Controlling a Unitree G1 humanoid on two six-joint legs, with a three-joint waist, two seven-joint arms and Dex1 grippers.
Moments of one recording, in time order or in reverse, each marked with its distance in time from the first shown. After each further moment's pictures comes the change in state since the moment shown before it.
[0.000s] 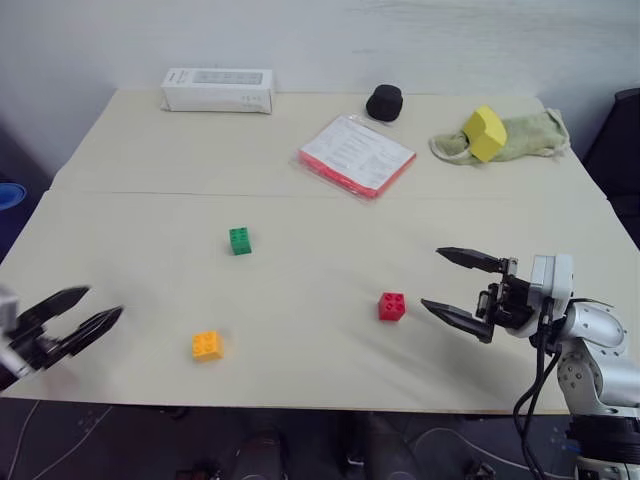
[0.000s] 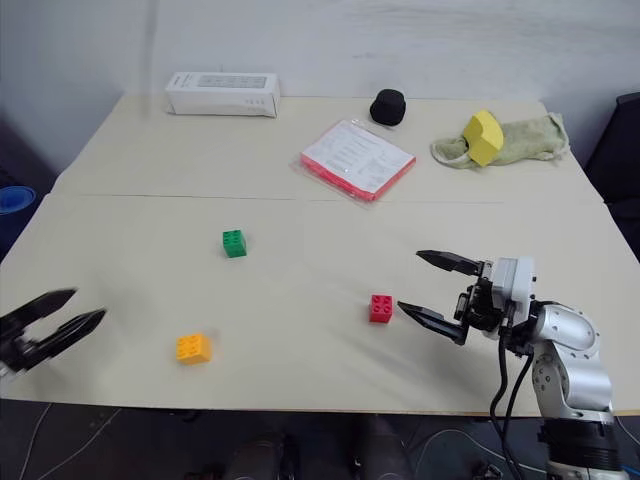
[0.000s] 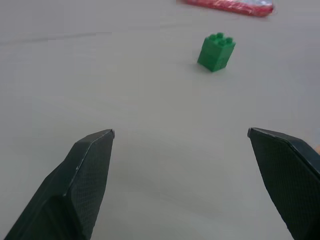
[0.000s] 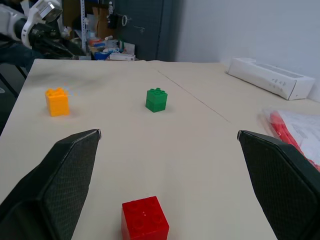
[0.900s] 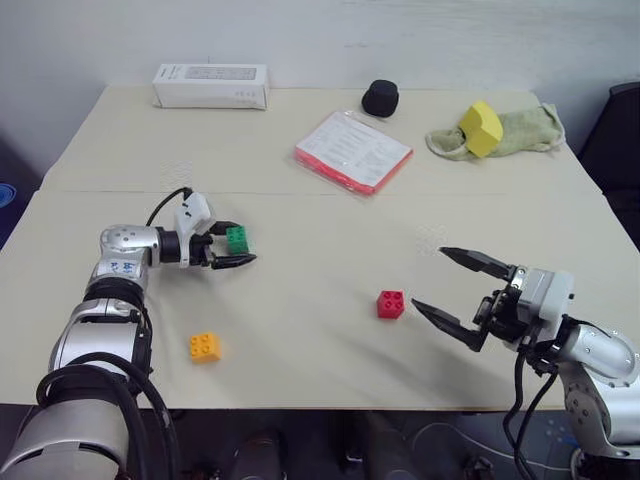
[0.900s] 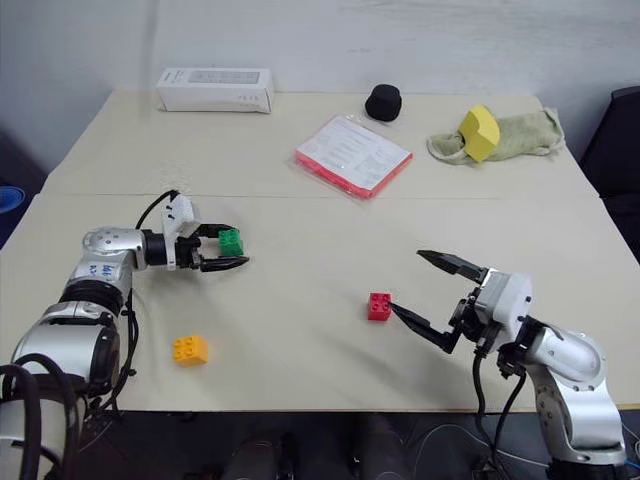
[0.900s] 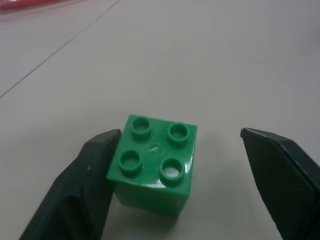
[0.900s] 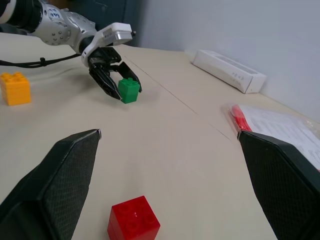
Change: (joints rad) left arm -1.038 -0.194 -0.596 1.092 0.539 -0.548 -0.205; right arm 0.193 -0.012 0.001 -0.290 -0.072 0.005 -0.281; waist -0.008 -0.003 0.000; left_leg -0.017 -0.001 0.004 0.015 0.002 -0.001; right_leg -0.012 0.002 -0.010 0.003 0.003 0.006
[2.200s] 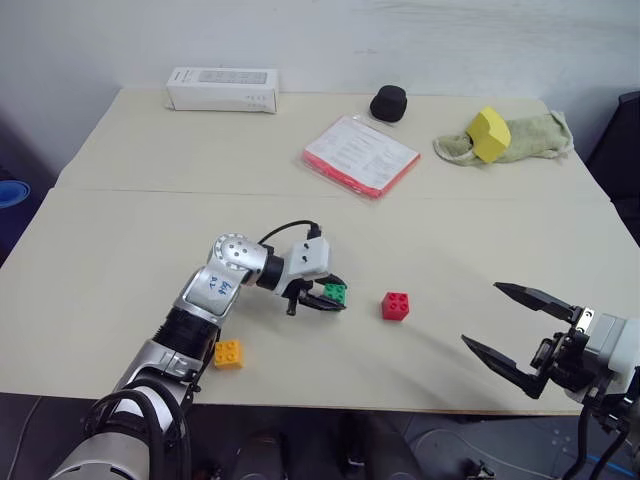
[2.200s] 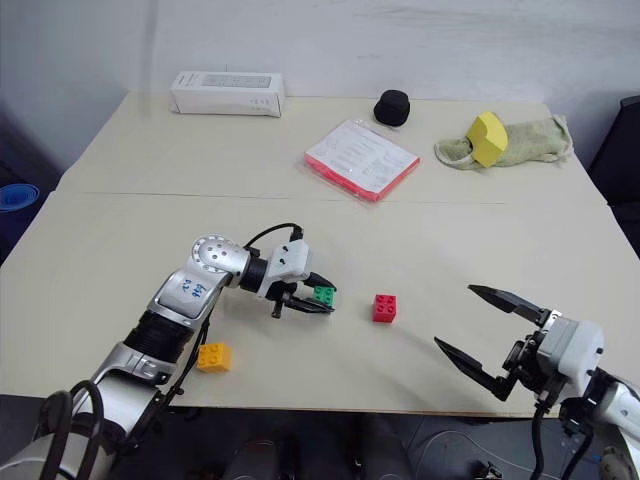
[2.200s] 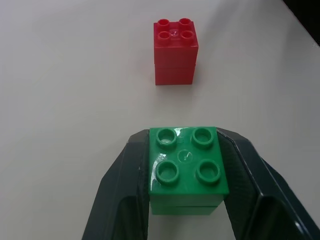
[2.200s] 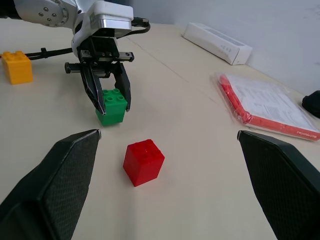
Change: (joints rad) left arm 0.286 -0.199 -0.355 -1.027 0.028 0.523 0.010; right arm 0.313 -0.031 -0.232 -0.083 0.075 -0.057 0.084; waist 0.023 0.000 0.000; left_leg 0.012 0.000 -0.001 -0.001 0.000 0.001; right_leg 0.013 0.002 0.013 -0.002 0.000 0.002
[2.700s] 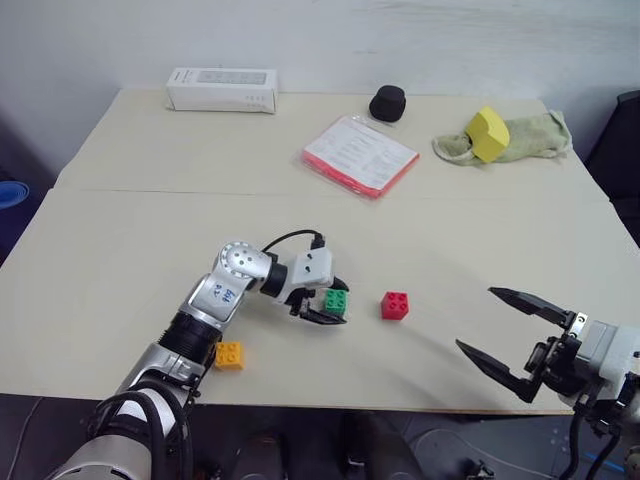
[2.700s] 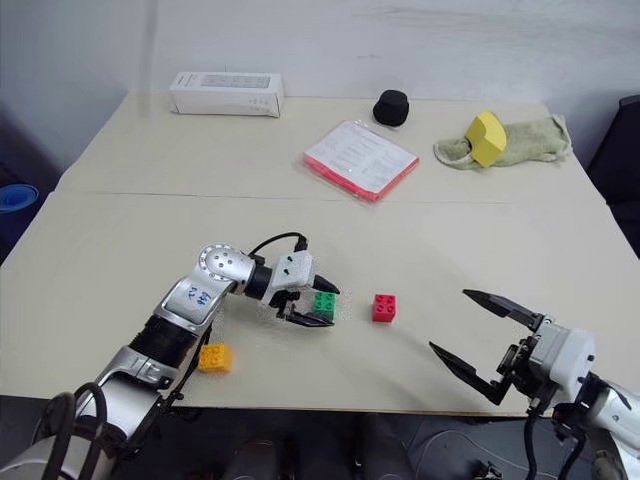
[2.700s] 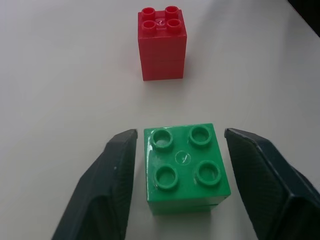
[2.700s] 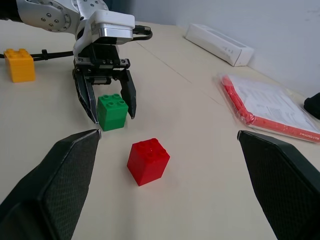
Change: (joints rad) left arm 0.021 -0.002 -0.020 0.037 0.001 -0.057 0.020; right arm -0.001 0.015 0.034 0.011 -0.022 -0.035 -0.008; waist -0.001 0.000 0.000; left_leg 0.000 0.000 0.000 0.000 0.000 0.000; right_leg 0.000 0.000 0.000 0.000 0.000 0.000
